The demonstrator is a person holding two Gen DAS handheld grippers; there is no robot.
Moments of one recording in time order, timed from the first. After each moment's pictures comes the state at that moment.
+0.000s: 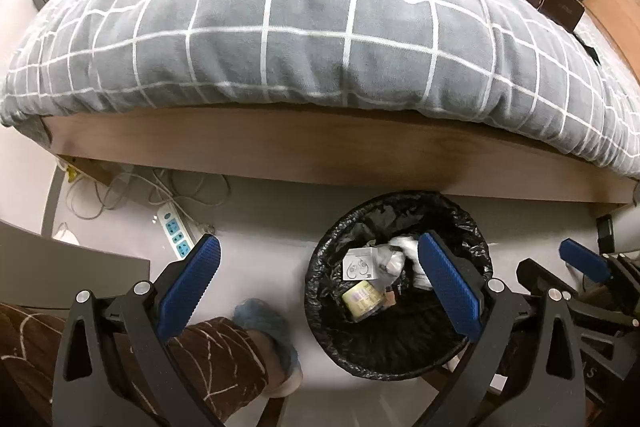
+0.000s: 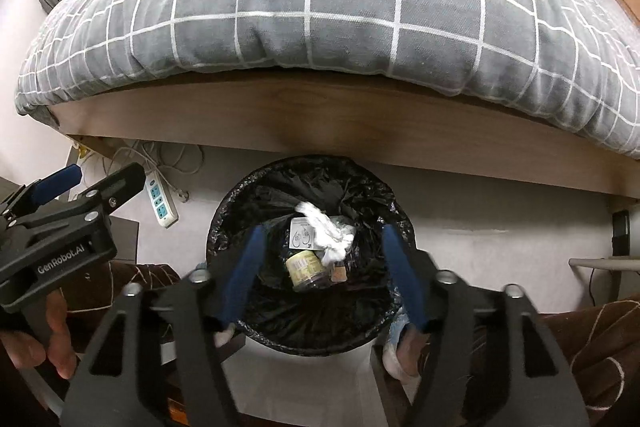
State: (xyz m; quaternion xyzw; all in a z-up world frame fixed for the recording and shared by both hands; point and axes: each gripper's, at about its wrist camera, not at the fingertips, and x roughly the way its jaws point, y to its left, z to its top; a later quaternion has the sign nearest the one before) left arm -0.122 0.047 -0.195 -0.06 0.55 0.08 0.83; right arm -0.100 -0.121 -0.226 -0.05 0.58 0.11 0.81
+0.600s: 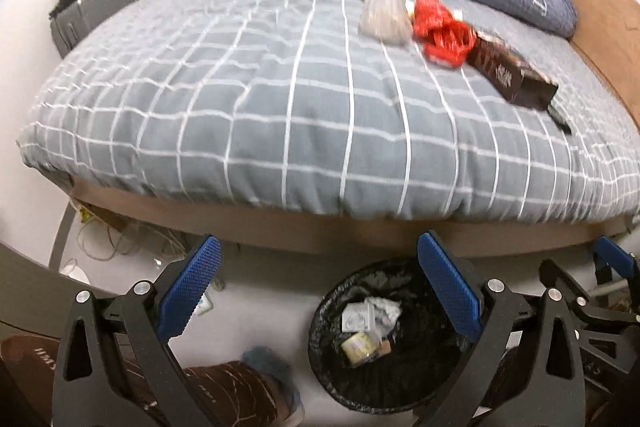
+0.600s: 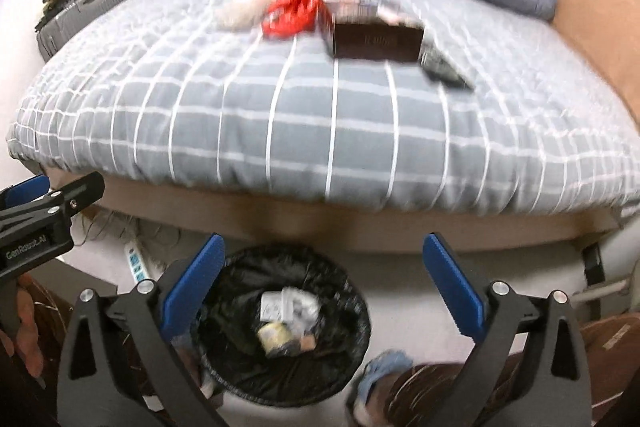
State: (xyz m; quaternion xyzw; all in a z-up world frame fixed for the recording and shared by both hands) left arm -0.113 0.049 -0.118 -0.06 0.46 0.09 0.88; right arm -0.095 -0.141 -0.141 -0.06 0.44 0.07 0.89
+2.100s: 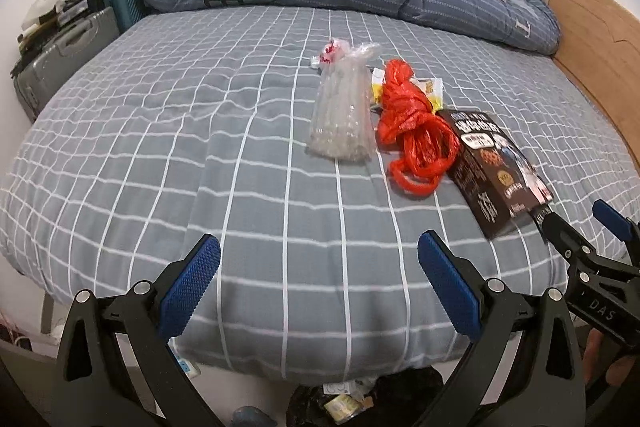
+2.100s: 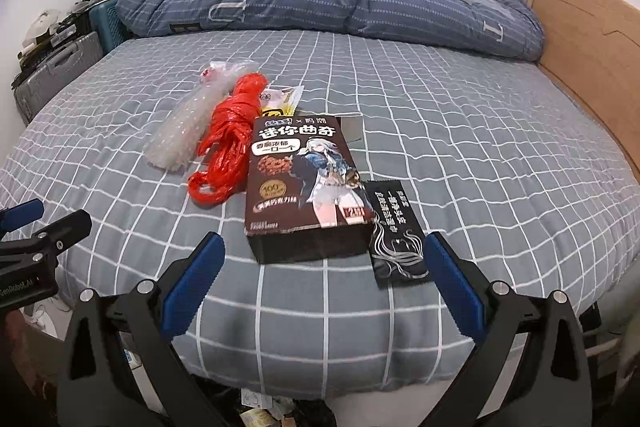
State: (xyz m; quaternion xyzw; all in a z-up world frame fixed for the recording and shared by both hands) left arm 0.028 0.033 -0.066 -0.04 0.43 0.04 0.90; right arm 0.052 -0.170 -0.083 -0.04 0.38 0.04 0.92
